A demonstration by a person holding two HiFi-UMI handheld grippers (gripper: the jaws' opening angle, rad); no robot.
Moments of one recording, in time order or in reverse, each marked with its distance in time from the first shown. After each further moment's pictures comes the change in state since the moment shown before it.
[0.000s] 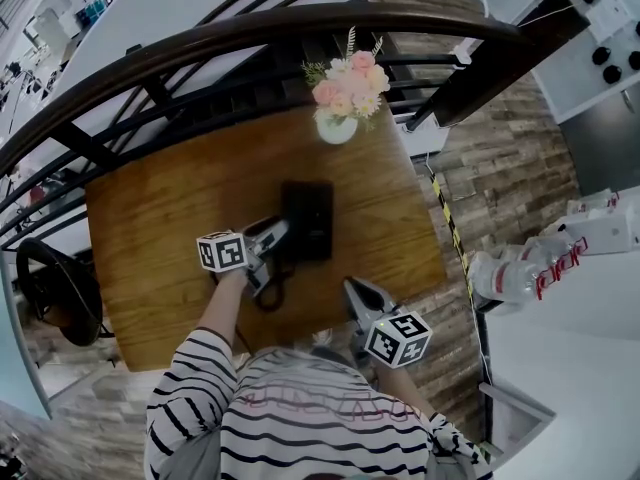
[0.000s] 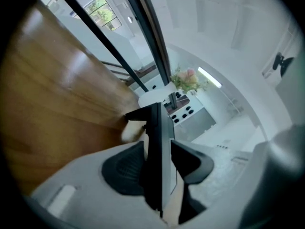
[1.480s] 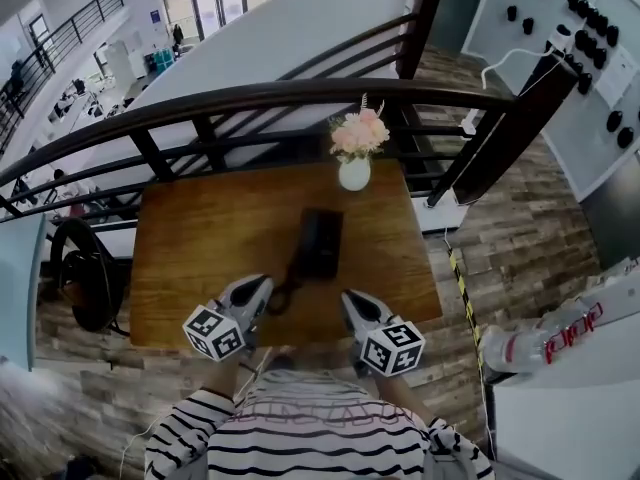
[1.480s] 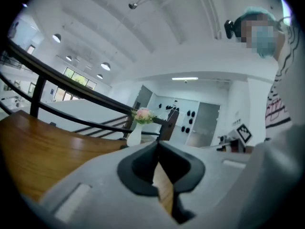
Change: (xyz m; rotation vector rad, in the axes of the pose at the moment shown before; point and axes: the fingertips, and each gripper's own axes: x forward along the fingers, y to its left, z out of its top) left arm -0.158 -0.245 -0.061 0.598 -0.337 0.200; right arm -0.101 0.063 0.008 -0.237 -0.102 0.219
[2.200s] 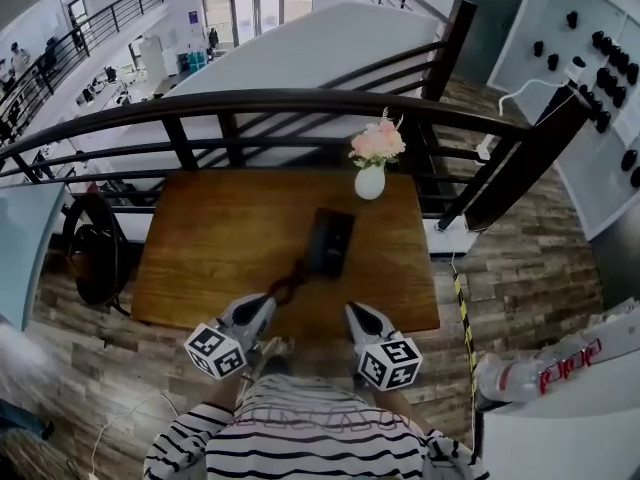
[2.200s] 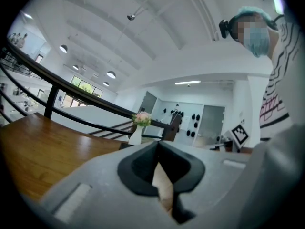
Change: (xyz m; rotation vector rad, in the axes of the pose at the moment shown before) left arm -0.064 -0.069 -0.021 0.022 -0.075 0.085; right arm -0.049 0.029 -0.021 -0.098 0.001 0.029
